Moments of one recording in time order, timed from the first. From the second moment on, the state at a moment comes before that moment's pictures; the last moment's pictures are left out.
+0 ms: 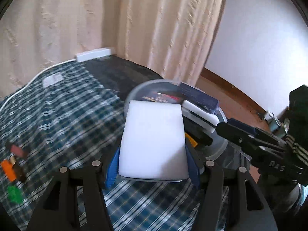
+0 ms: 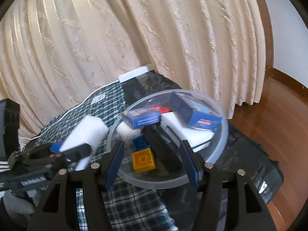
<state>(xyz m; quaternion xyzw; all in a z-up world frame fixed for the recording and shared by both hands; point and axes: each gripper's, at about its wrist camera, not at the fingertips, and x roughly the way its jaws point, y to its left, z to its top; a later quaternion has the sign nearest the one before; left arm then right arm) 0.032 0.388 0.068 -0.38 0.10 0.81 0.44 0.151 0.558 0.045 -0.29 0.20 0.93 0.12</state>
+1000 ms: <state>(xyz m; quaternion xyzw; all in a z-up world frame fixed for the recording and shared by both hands) -0.001 0.449 0.036 -0.39 0.06 0.76 0.52 0.167 0.585 0.043 -0.28 0.23 0.92 0.17</state>
